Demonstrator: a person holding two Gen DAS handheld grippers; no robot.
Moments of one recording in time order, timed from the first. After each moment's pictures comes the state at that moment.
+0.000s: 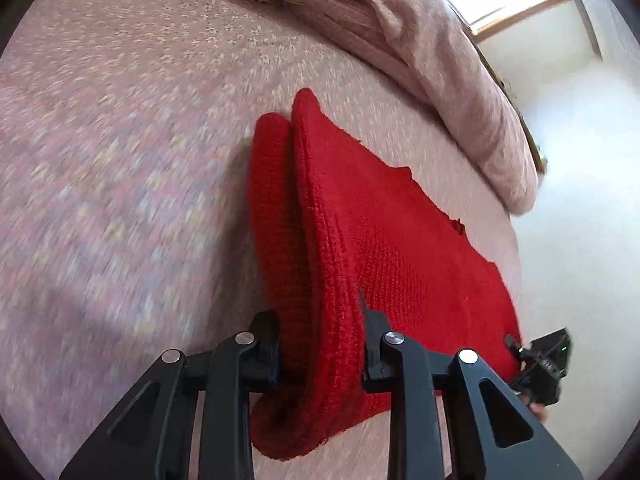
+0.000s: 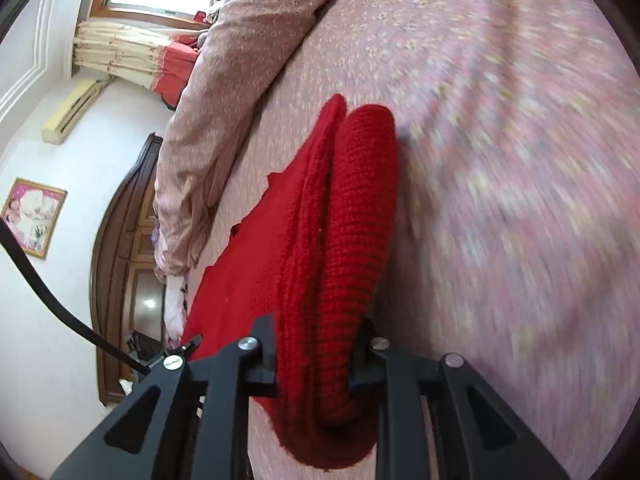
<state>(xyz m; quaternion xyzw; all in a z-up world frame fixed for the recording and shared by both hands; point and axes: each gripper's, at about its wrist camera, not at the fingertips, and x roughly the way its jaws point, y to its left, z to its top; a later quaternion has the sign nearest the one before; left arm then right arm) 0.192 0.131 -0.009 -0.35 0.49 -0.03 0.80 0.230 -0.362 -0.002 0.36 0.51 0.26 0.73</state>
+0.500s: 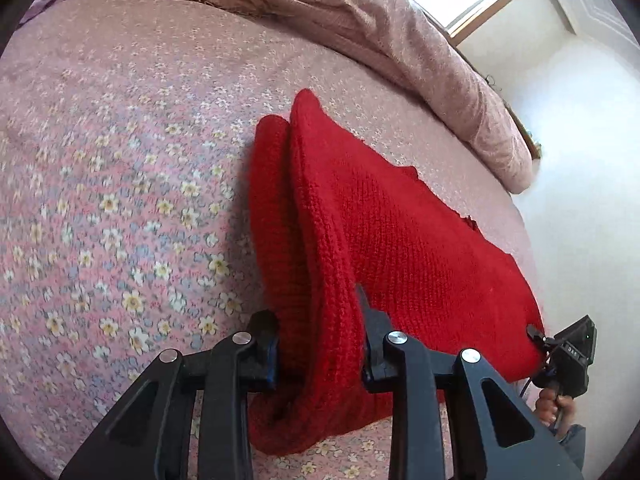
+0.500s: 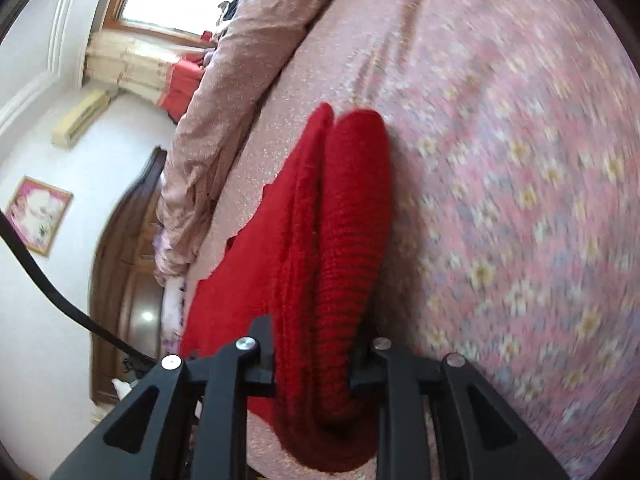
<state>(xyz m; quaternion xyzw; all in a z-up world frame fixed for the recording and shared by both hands) 0.112 0.096 -0.030 -0.31 0.43 -0.03 0.85 0.143 -0.388 -0.017 0.38 0.48 0.24 0.76</state>
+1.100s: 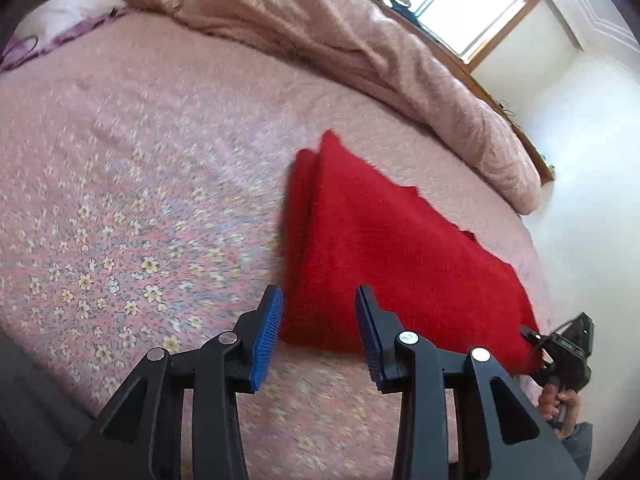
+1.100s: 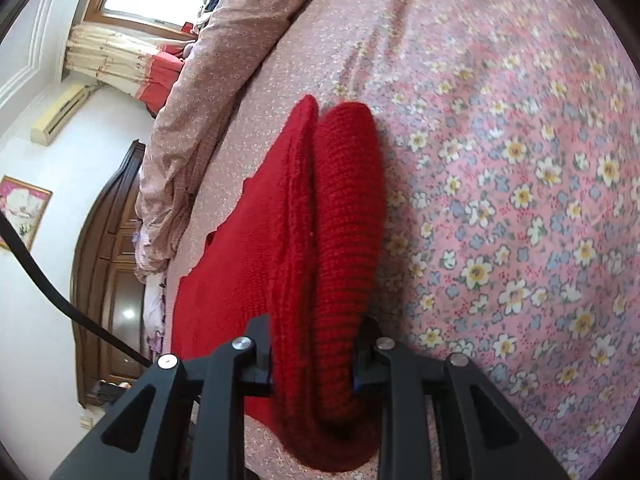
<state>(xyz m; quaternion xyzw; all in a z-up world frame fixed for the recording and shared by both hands) 0.039 0.107 0.019 -0.30 0.40 0.03 0.87 0.140 -0.384 -0.014 0.36 0.51 0.21 0.76</state>
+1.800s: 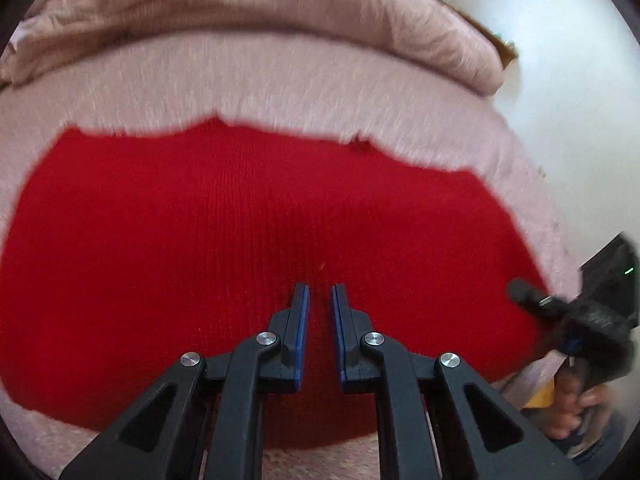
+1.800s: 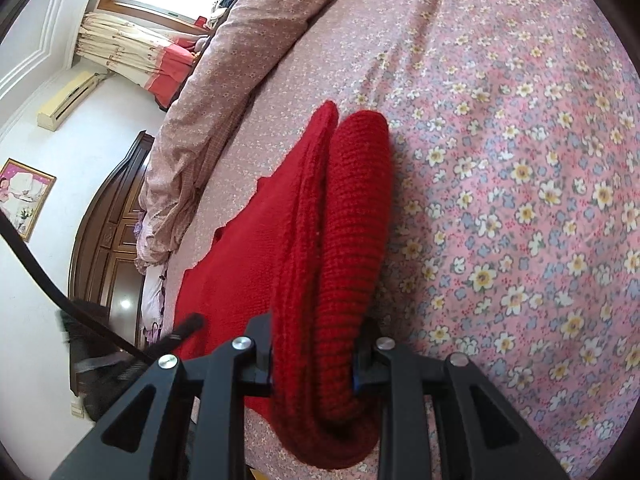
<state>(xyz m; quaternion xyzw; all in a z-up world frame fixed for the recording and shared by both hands) 0.171 -0.081 -0.003 -0.14 0.50 -0.07 0.85 0.140 -0.376 -0.004 0.34 0.50 0.23 0.76</state>
